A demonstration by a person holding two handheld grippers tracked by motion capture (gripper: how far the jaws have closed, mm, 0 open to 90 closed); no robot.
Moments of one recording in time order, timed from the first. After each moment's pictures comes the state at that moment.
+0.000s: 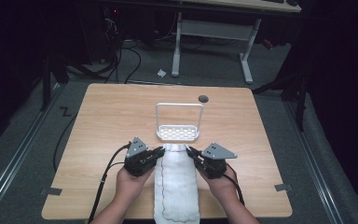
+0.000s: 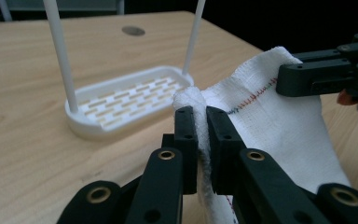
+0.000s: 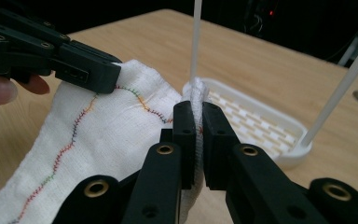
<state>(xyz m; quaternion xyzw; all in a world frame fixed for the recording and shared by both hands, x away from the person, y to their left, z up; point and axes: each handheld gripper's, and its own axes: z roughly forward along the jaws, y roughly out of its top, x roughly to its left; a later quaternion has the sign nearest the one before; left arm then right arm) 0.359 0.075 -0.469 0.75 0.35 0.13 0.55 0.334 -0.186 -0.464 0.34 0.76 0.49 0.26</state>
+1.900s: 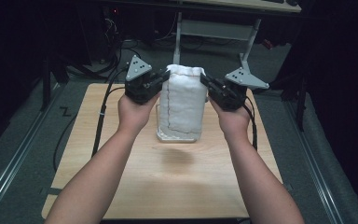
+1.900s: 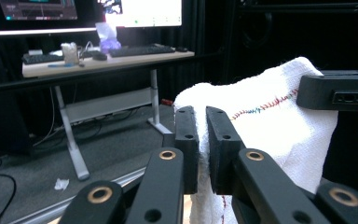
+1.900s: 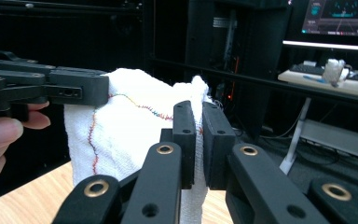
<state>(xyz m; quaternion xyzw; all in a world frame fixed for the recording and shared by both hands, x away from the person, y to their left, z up) 0.457 0.052 -0.290 0.69 0.30 0.27 0.60 0.427 -0.209 -0.296 0.35 0.66 0.58 0.32</state>
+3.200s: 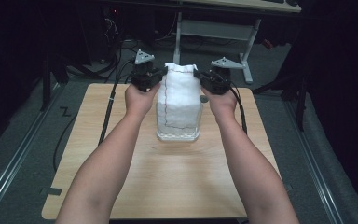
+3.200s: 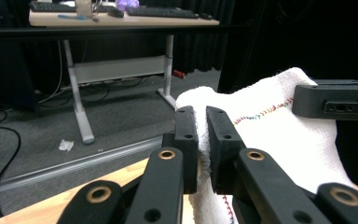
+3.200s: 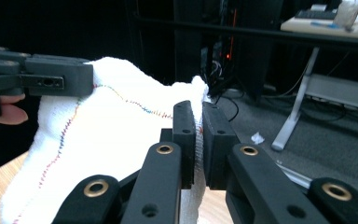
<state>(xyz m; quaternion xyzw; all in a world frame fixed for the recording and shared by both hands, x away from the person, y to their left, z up) 0.542 0.050 -0.331 0.71 0.37 0.23 0.56 0.524 -0.204 -0.335 0.40 0.69 0.53 0.27</state>
